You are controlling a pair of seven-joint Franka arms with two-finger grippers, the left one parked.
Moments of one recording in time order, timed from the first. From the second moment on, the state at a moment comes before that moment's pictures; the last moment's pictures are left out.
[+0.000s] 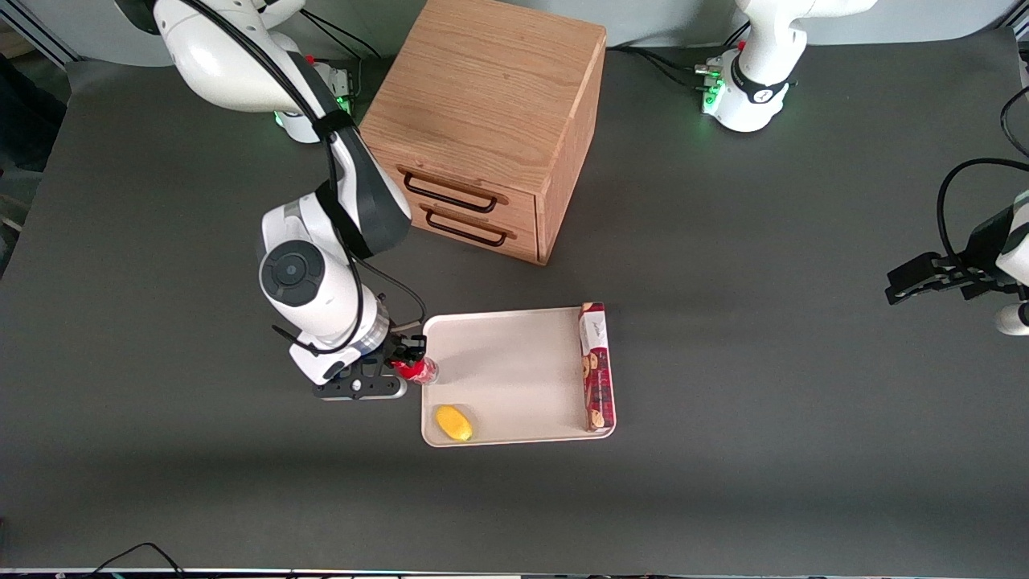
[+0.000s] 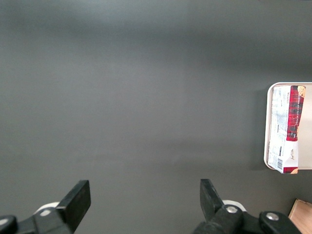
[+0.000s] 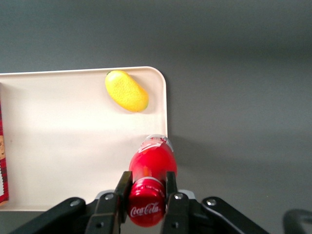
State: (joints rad) arm 0.54 0.60 -0.13 -1.43 0.11 2.09 0.39
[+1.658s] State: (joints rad) arm 0.58 0.64 -0.13 -1.44 0.11 2.14 0.44
